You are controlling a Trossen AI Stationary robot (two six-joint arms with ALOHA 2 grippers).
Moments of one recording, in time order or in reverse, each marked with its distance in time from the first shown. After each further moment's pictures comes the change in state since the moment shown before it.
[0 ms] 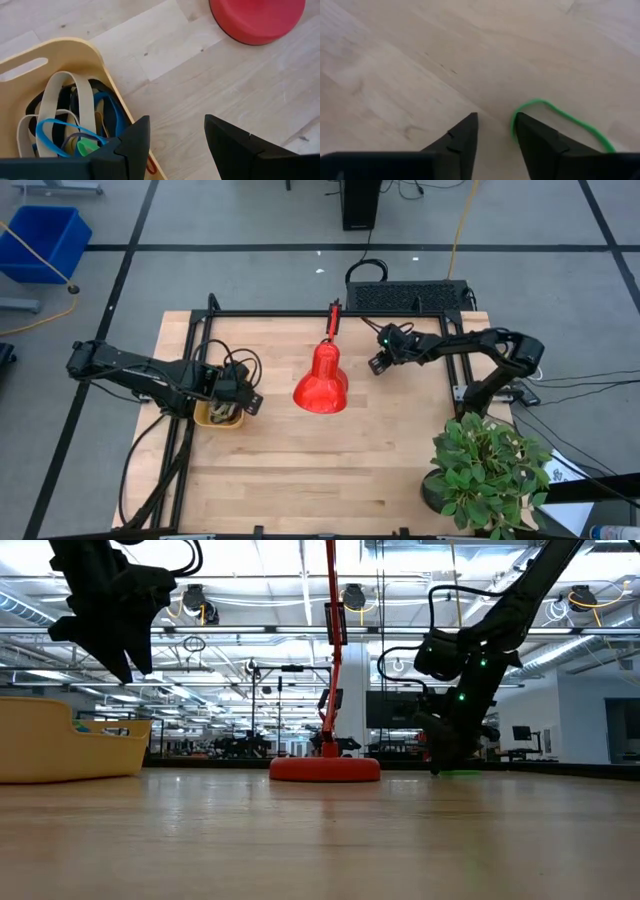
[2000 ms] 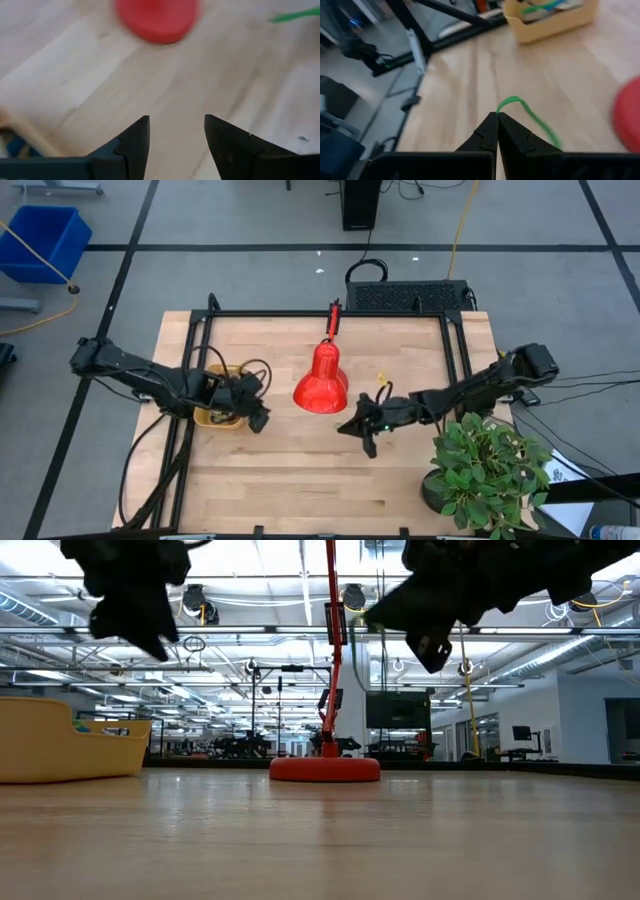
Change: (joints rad) left arm -0.106 0.027 0.000 0.259 0.031 0.216; right arm 0.835 -0.136 -0.003 0.590 -0.081 0.139
